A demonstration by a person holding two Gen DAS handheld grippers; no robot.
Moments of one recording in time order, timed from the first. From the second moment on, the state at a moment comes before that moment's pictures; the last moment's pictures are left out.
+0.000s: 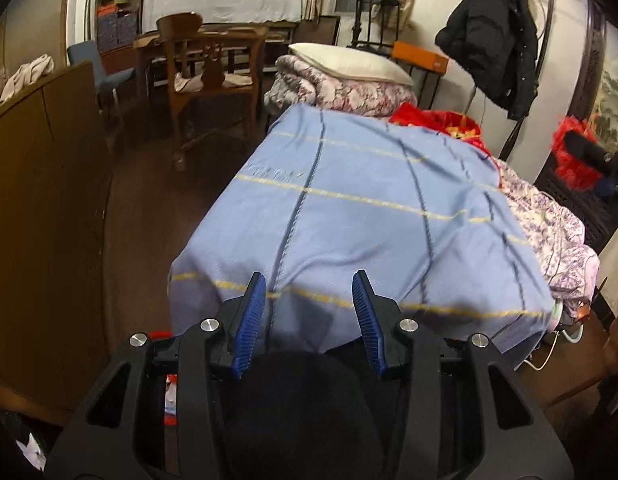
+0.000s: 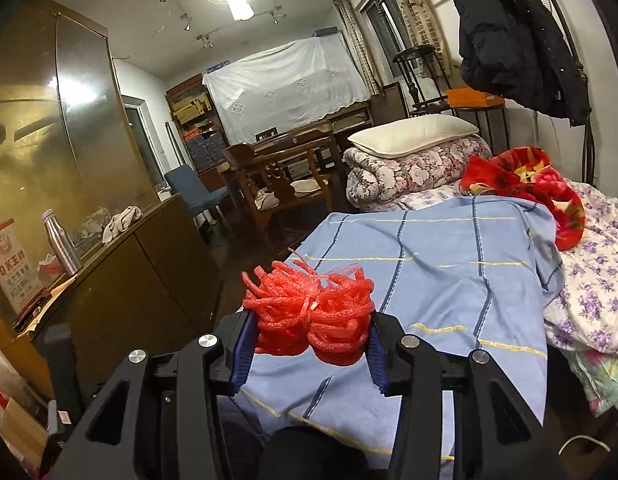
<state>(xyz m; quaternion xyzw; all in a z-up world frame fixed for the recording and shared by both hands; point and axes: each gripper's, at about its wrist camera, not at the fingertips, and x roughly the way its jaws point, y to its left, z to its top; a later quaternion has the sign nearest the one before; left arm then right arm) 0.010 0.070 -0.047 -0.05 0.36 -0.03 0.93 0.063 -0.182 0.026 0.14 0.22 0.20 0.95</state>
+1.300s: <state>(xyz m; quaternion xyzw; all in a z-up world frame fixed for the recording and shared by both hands) 0.028 0.080 -0.203 0.03 0.61 -0.12 0.78 0.151 -0.146 -0.049 0.14 0.31 0.22 0.91</state>
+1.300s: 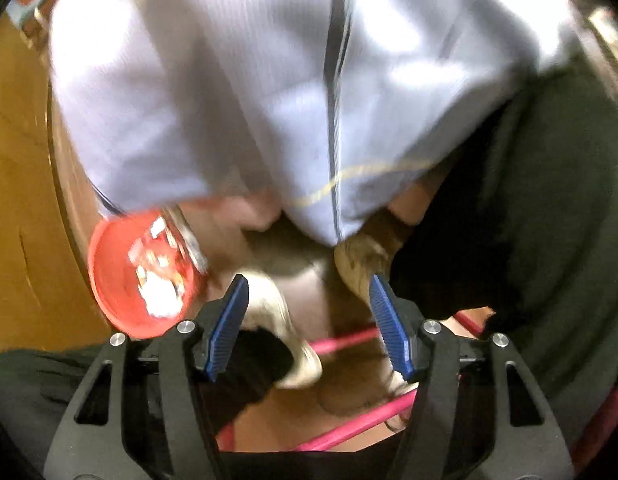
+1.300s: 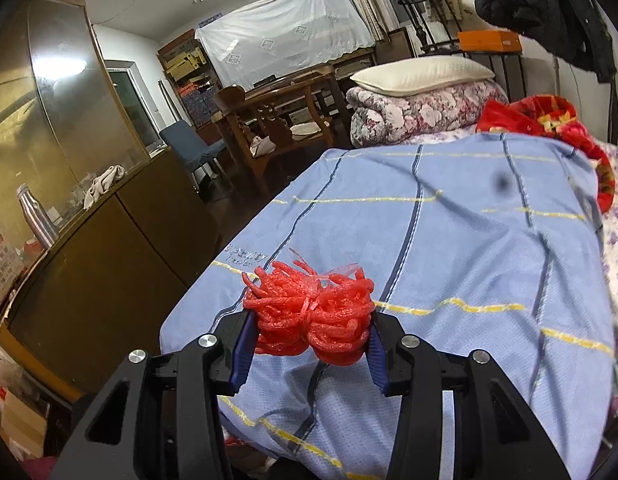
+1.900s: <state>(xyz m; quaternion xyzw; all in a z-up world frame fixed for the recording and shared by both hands) 0.004 0.226 -0.106 -0.09 0.48 0.03 0.87 0.150 0.009 -0.032 0.06 0.34 0.36 0.87</state>
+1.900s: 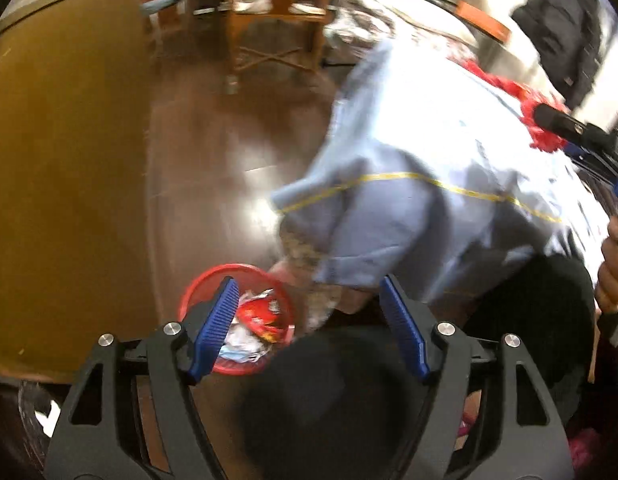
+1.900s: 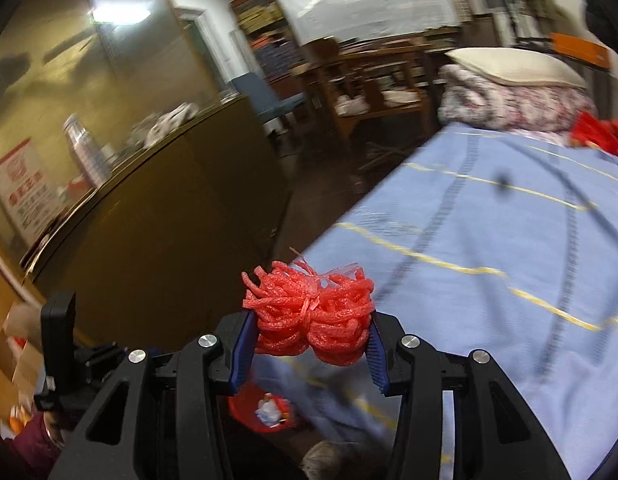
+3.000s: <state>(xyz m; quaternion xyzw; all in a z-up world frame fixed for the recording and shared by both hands) -0.052 0.329 -0.246 -0.16 0.57 0.13 0.80 0.141 0.327 -0.213 -0.19 0.60 0.41 0.67</state>
